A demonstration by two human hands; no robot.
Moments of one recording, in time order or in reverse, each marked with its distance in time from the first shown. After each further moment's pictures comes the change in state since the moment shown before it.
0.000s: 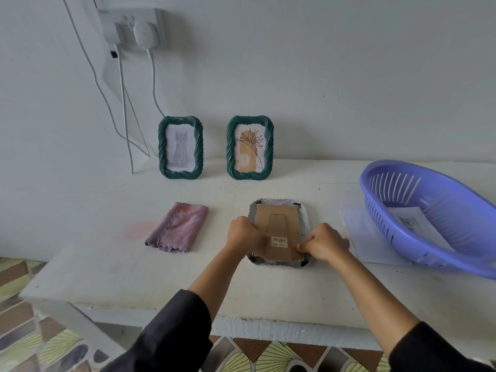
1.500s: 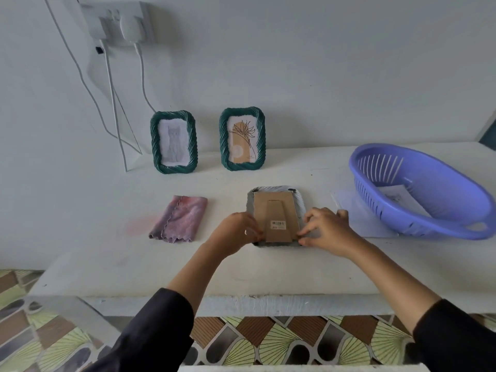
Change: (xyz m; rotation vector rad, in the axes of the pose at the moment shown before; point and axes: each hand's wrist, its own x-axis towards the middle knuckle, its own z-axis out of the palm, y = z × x) left_hand -0.017 -0.035 -0.032 0.510 -0.125 0.604; right_hand -0.042 0.019 -0.016 -0.228 0.090 -0.526
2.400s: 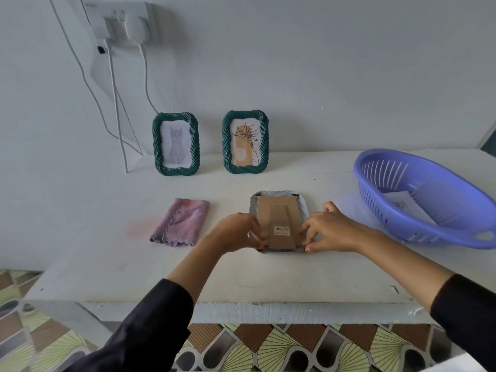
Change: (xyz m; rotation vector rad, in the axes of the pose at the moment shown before) left_hand 0.013 -0.006 -0.014 0.143 -0.177 0.082; right_hand 0.019 0.001 -0.020 -0.223 -0.205 -0.277
